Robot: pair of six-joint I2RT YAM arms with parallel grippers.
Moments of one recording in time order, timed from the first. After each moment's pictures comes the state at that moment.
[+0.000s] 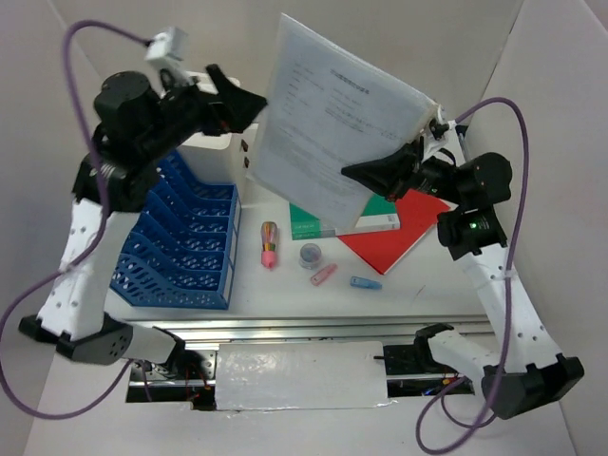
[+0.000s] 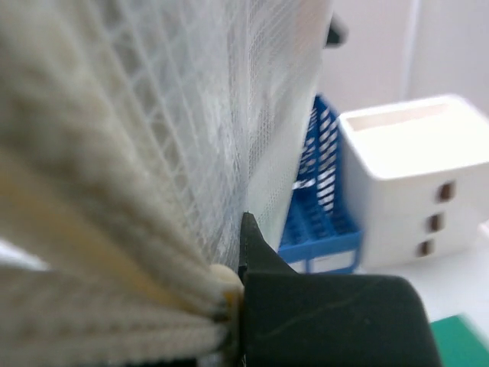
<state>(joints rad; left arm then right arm) -0.41 1.42 2.01 -0.55 0.31 -0.50 0.22 1.03 1.16 0.38 -1.05 0.56</state>
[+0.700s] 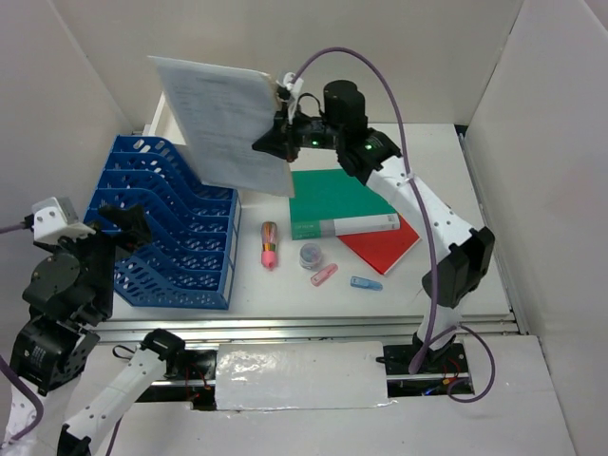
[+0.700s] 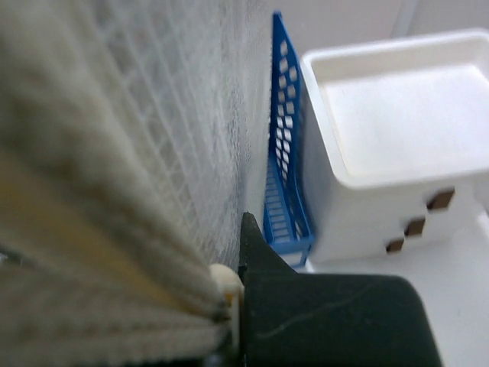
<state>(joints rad) -0.40 0.50 1.18 -0.71 -0.65 -0.34 0.61 1.75 1.89 -0.25 -0.70 -0.06</state>
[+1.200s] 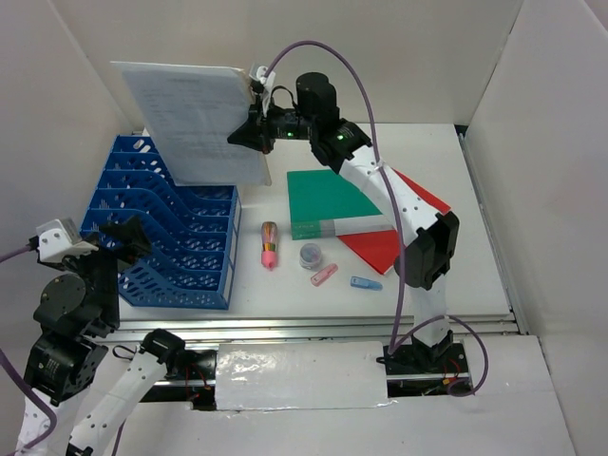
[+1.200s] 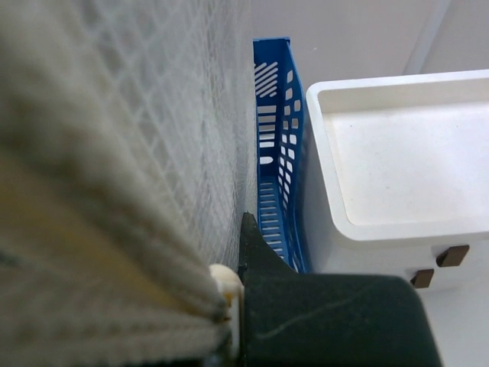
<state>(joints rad) -0.40 0.35 1.01 -0.62 -0.70 -0.30 0.67 1.98 2.17 -0.26 -0.73 -0.07</state>
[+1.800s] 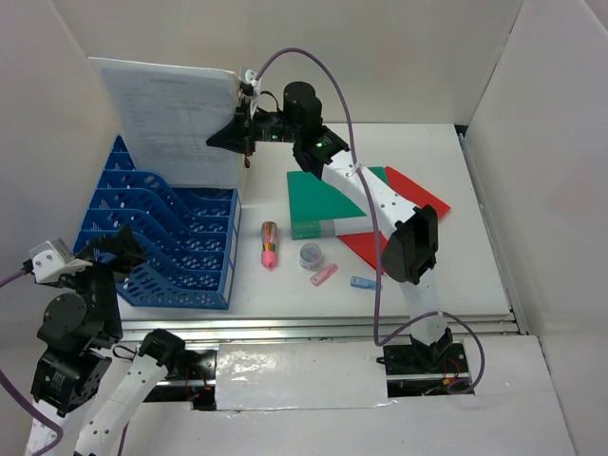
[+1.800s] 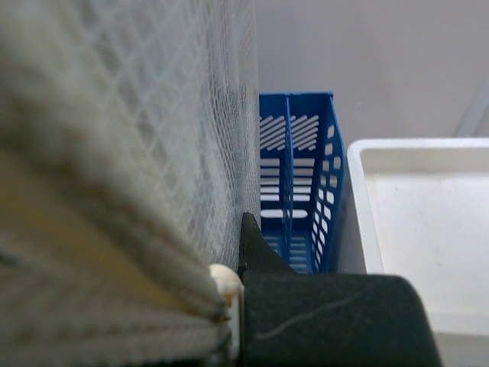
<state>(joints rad) -0.40 0.21 0.88 -0.58 -0.79 -0.32 0.70 2.10 2.19 0.04 -0.84 0.11</state>
